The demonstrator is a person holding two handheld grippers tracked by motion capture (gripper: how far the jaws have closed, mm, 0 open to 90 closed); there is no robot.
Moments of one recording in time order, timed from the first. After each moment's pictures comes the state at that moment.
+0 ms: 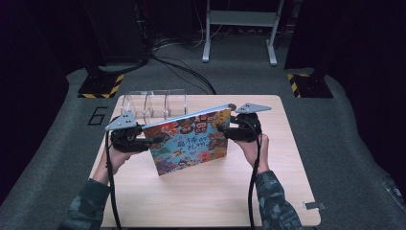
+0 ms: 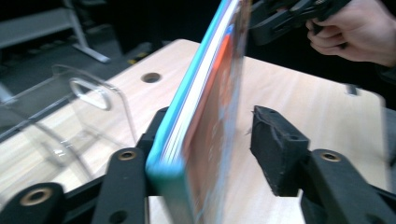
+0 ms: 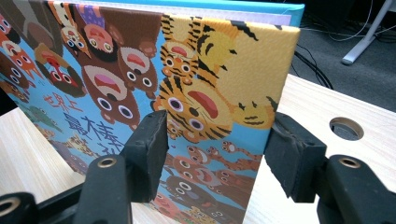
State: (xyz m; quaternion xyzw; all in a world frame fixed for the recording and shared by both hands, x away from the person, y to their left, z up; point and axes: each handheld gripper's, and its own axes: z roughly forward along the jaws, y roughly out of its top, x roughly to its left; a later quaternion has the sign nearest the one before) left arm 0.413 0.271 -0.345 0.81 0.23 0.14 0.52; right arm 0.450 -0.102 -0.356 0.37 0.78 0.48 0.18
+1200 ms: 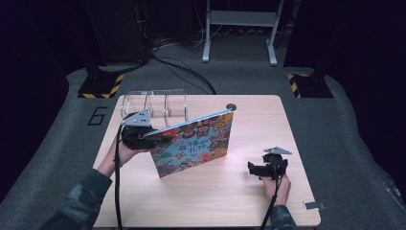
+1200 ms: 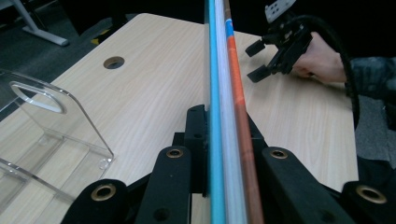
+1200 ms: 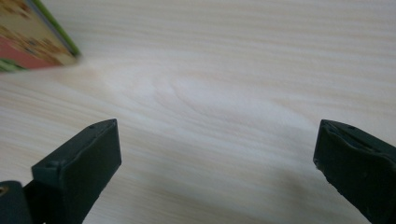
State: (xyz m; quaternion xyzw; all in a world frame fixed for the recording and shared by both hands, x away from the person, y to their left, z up) left arm 0.420 0.246 -0.339 0.86 0.17 0.09 0.48; right arm 0.409 -0.199 -0.513 0.56 0.72 0.34 0.21
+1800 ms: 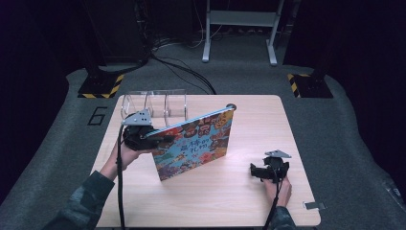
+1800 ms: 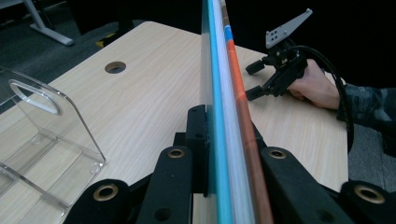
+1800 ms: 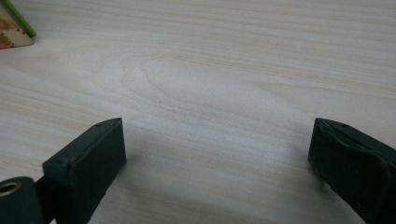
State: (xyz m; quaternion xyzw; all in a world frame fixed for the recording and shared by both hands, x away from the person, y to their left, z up) left arm 0.414 0.240 -0.336 0.84 0.21 0.09 0.50; right arm 0.408 -0.204 -0.528 0.58 0.72 0.31 0.24
